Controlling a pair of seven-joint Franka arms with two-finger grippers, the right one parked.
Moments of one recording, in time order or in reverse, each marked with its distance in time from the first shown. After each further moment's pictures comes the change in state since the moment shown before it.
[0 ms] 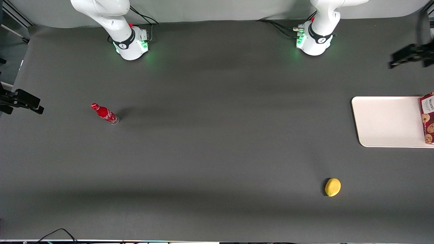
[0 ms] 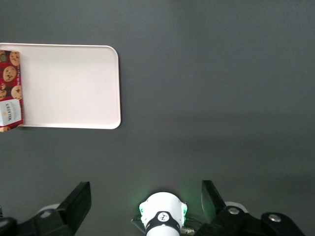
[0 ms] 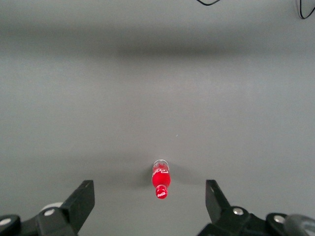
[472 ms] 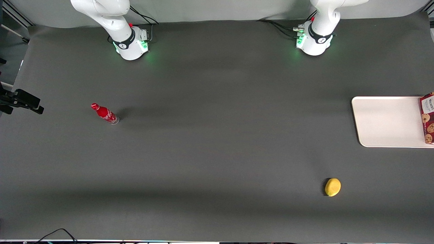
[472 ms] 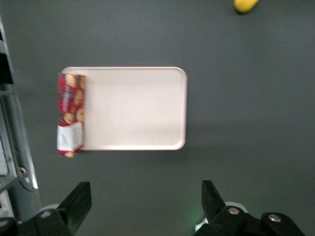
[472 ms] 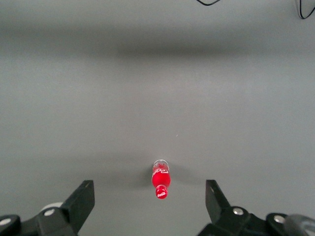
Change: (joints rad) arm 0.004 0.172 0.419 0.173 -0.008 0.071 0.441
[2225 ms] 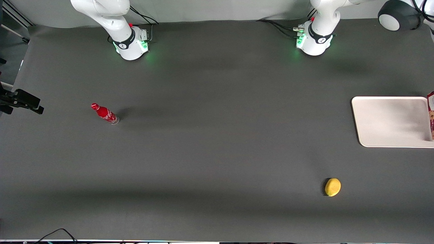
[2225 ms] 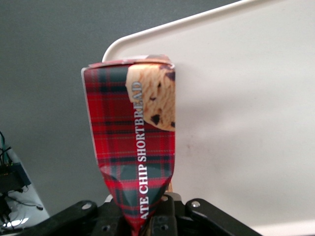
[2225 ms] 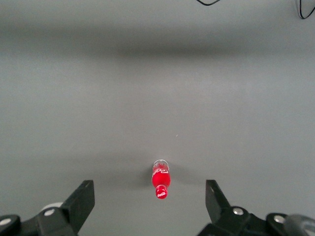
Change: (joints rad) arm 0.106 0.670 0.320 -0.272 -0.395 0.902 0.782
